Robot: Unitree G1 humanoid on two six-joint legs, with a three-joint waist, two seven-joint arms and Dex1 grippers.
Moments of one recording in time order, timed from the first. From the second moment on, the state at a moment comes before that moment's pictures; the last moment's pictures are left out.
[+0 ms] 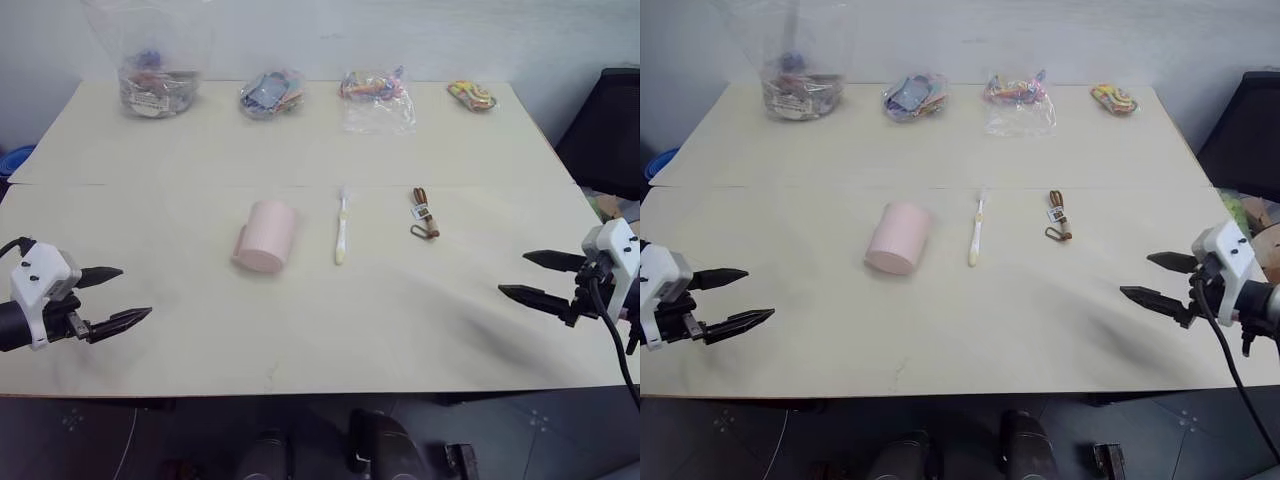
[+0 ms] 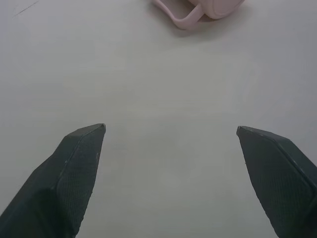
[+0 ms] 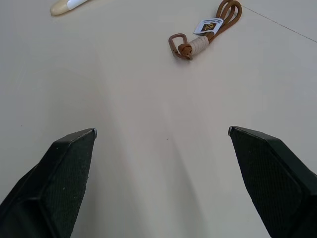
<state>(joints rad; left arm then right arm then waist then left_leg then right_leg) 0.12 1.00 0.57 -0.11 -0.42 0.41 -1.04 -0.09 -1.00 -0.40 -0.02 0.51 0.50 1.10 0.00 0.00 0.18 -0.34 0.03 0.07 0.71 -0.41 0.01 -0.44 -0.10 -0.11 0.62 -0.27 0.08</state>
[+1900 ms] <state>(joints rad) -0.73 0.80 -0.01 -0.27 -0.71 0.80 -1.00 -0.81 -0.42 -0.09 0.43 0.26 0.79 0.26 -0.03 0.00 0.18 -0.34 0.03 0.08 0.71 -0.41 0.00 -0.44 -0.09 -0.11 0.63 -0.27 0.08</state>
